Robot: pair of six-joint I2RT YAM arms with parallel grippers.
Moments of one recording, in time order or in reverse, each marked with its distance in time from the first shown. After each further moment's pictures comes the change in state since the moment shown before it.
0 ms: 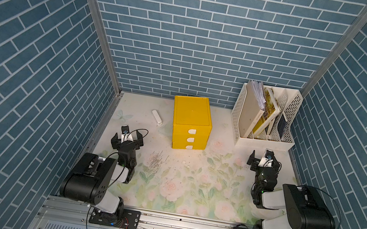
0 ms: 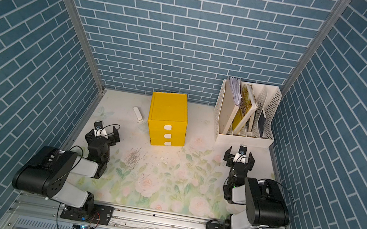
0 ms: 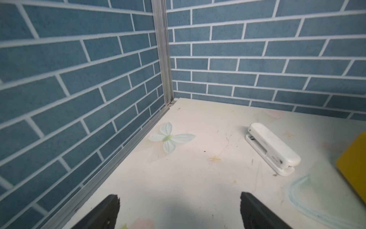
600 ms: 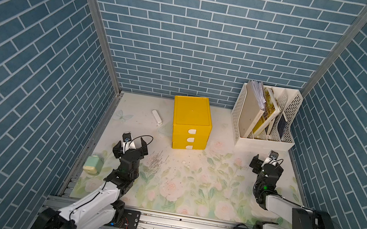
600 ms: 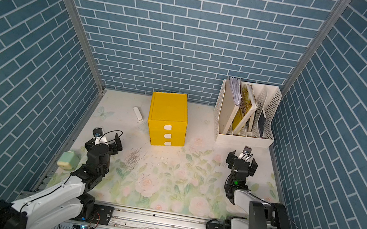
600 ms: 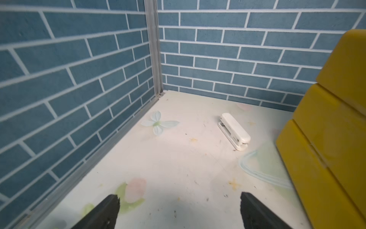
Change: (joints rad) left arm -0.260 -0.565 -0.026 -0.634 -0.245 -0.116; right arm 0.026 -0.235 0.017 -0.432 0.149 0.106
